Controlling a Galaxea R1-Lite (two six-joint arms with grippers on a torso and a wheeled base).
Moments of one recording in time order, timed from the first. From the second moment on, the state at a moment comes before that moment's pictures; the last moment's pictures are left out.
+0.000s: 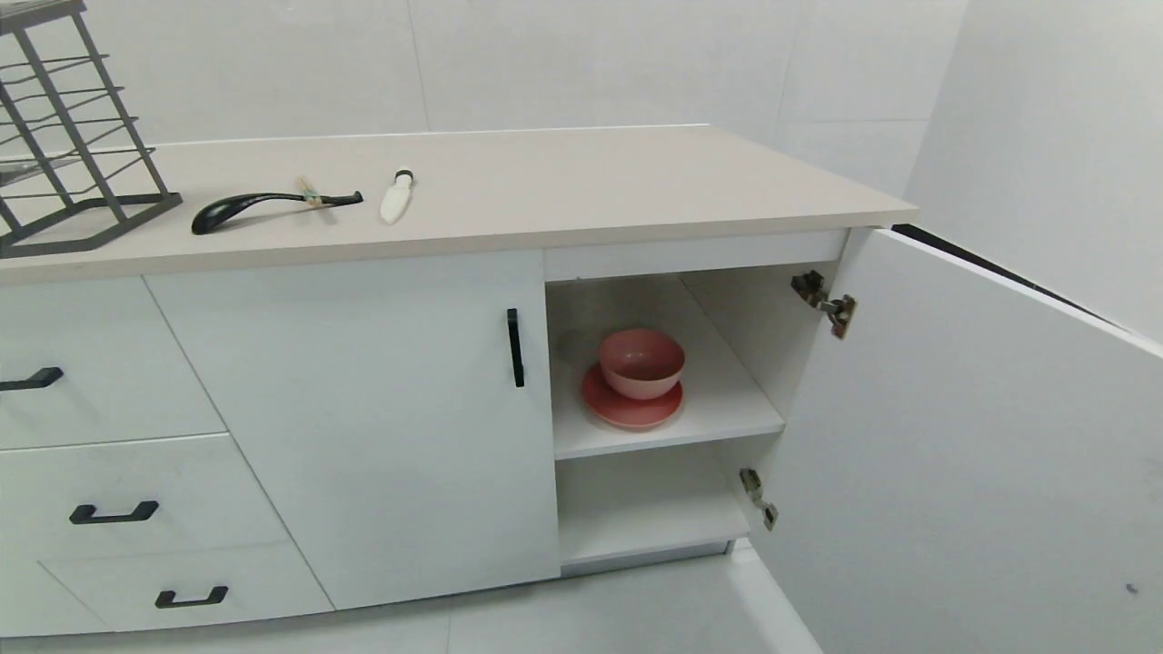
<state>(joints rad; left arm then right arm) 0.00 0.00 0.00 0.00 -0.06 0.03 0.00 0.00 0.00 0.01 0.01 0.01</state>
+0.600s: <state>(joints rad) 0.00 0.00 0.00 0.00 -0.06 0.02 0.00 0.00 0.00 0.01 0.01 0.01</state>
